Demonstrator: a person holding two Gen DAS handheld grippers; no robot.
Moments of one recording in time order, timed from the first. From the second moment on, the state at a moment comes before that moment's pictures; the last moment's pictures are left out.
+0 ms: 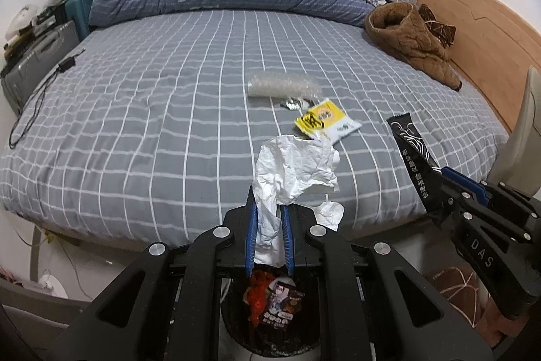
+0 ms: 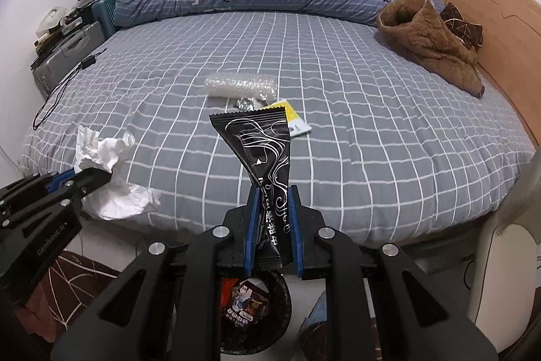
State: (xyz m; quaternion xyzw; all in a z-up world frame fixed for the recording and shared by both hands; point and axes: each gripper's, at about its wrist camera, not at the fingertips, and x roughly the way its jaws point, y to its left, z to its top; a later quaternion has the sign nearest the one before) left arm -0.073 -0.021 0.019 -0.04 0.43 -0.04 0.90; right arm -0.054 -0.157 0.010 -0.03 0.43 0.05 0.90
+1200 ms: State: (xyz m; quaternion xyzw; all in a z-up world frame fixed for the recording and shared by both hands) left arm -0.136 -0.004 -0.082 -0.04 0.47 -0.02 0.88; right arm -0.124 -0.125 -0.108 -0.04 0.51 0.06 0.86
